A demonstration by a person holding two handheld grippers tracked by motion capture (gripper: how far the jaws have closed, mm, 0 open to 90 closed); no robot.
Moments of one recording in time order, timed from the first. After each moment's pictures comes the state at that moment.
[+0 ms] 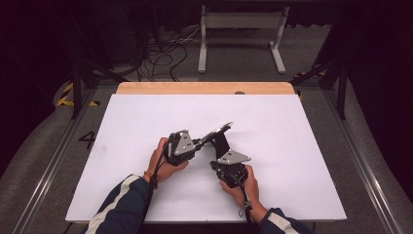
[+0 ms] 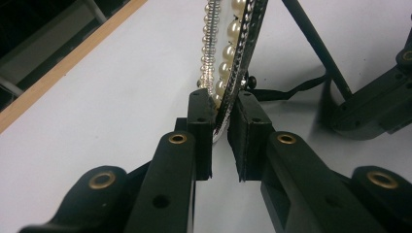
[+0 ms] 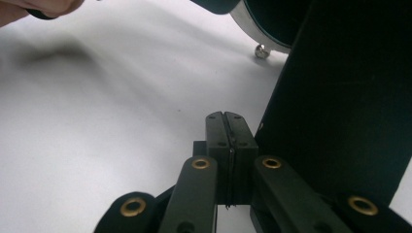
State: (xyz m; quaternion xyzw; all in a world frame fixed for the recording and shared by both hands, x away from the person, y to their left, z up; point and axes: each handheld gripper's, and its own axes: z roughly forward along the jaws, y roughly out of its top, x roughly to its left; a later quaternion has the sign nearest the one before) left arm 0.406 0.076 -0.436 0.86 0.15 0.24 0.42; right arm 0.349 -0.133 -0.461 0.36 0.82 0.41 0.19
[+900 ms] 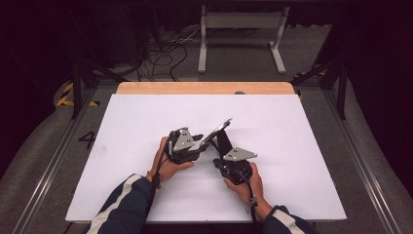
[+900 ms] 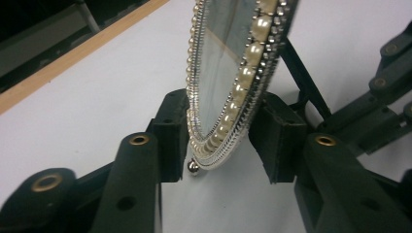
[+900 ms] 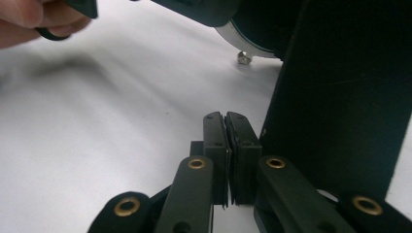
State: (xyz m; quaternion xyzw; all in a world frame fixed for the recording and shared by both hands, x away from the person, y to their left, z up) left arm 0.414 0.072 -0.437 0.83 0.19 0.20 0.48; right arm 0.356 -0.146 -0.459 0.35 0.81 0.43 0.18
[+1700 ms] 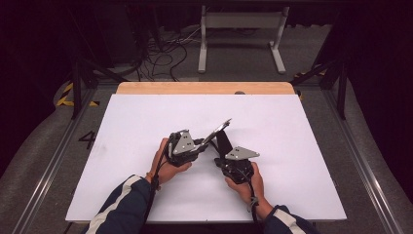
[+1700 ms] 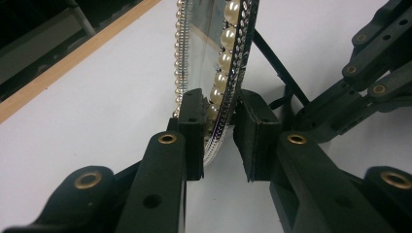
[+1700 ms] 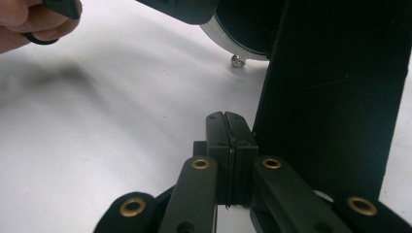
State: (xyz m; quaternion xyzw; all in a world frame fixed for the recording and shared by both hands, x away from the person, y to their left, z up) left arm 0.401 0.072 -0.429 0.85 0.16 0.21 0.46; right arm 0.357 -0.150 -0.457 0.36 0.81 0.43 0.18
